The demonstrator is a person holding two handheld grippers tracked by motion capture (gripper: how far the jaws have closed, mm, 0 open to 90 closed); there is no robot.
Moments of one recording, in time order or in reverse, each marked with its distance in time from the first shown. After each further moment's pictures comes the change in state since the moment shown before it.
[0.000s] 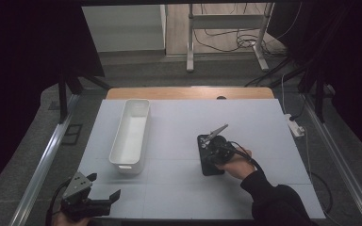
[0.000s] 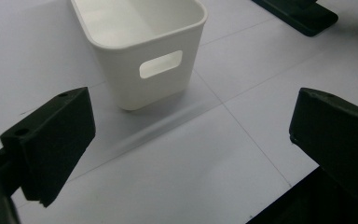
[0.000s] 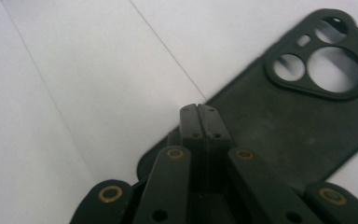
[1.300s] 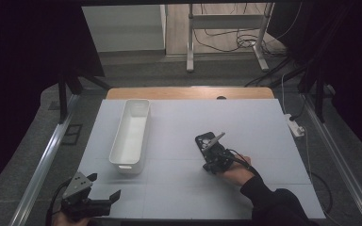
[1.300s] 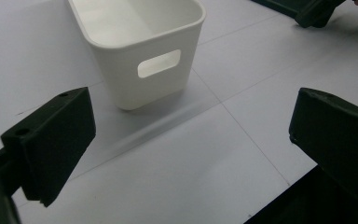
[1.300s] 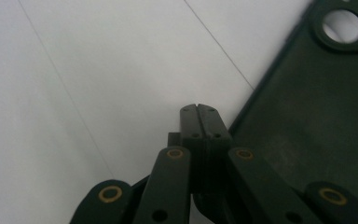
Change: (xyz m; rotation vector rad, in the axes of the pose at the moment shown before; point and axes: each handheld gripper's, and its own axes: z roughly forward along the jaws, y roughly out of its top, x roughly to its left) left arm 0.001 0.000 0.000 0.002 -0.009 0.000; right arm 0.008 -0.018 0.011 0.061 0.004 -0.014
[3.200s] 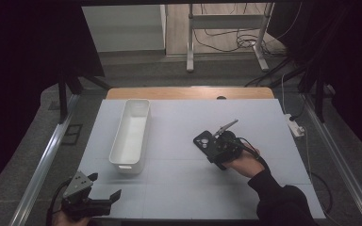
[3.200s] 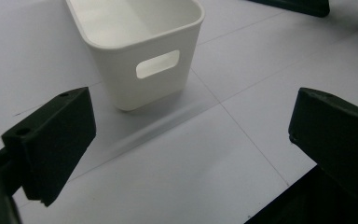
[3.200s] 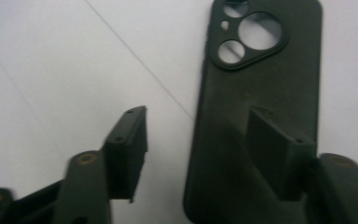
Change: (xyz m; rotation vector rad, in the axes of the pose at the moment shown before) left arm 0.000 0.001 0.001 0.002 -0.006 -0.001; right arm -0.028 0.009 -0.032 -0.055 -0.073 0.112
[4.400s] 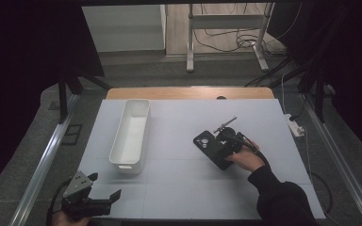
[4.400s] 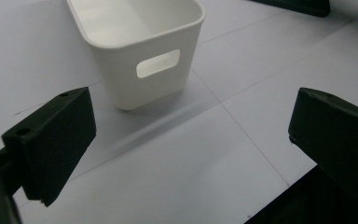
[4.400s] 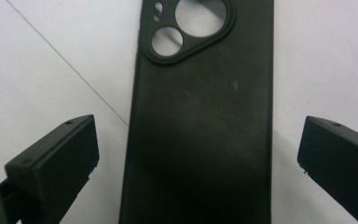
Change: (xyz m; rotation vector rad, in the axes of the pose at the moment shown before) left arm 0.000 0.000 0.000 0.003 -0.001 -0.003; right arm -0.026 0.001 0.025 0.058 -0.086 0.053
